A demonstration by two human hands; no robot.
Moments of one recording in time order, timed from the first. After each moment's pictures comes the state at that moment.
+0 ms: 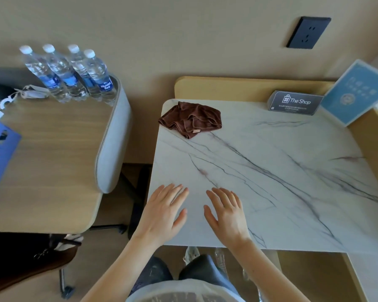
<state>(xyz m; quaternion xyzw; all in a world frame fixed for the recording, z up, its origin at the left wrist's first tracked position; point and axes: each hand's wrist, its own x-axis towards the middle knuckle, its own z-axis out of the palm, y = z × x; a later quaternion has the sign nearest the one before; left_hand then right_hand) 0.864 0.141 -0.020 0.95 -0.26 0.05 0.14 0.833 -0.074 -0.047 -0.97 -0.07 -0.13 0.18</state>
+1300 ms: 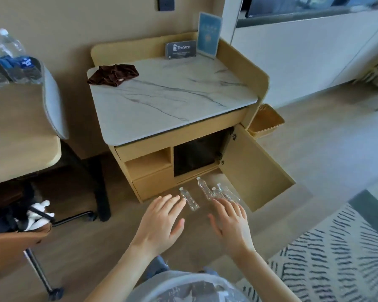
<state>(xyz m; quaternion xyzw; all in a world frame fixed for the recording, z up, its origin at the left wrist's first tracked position) 0.455 0.187 -0.027 0.86 -0.49 -0.02 0.14 0.320 0.000 -0.045 -0.96 0.19 -0.16 0.14</state>
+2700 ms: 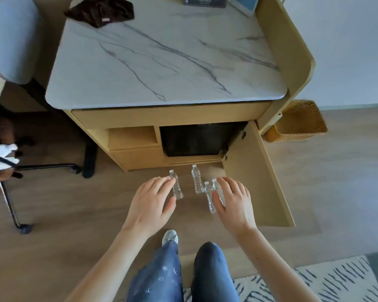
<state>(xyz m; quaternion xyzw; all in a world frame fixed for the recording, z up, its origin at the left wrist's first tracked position) 0.480 -0.045 -0.121 0.94 -0.27 -0.04 0.20 0.417 -0.278 -0.127 -0.97 0.09 -0.05 0.20</state>
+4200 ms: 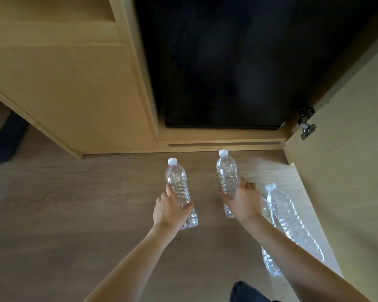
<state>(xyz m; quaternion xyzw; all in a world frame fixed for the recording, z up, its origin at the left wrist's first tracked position) 0.616 -0.138 -0.874 0.94 0.07 -0.22 0.25 0.605 -0.354 -0.894 -0.97 0.19 0.06 0.13</state>
